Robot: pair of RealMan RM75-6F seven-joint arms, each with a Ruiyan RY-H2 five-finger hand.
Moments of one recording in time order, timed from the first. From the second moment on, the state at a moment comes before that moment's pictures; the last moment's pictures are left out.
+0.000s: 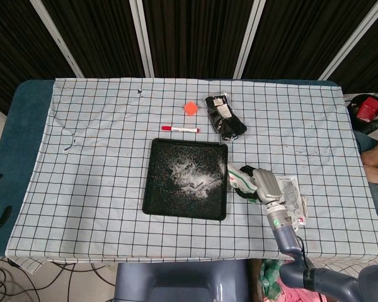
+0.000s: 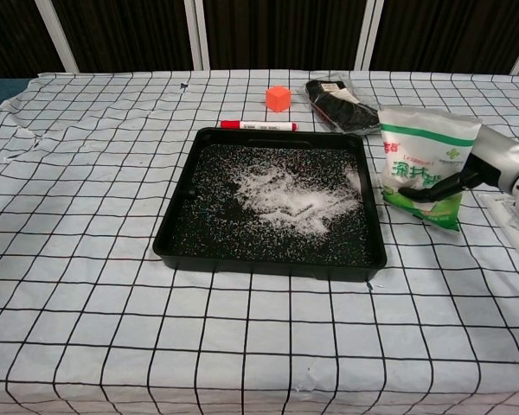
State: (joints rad) left arm -0.04 -1.10 -0.08 -1.56 1.57 1.65 -0.17; right arm 0.58 -1.70 0.12 -1.21 -1.20 1.17 0.18
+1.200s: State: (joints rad) left arm -0.03 -1.10 -0.08 -1.57 1.56 1.65 -0.15; right arm 0.49 -1.71 0.17 -1.29 -1.26 1.13 0.30
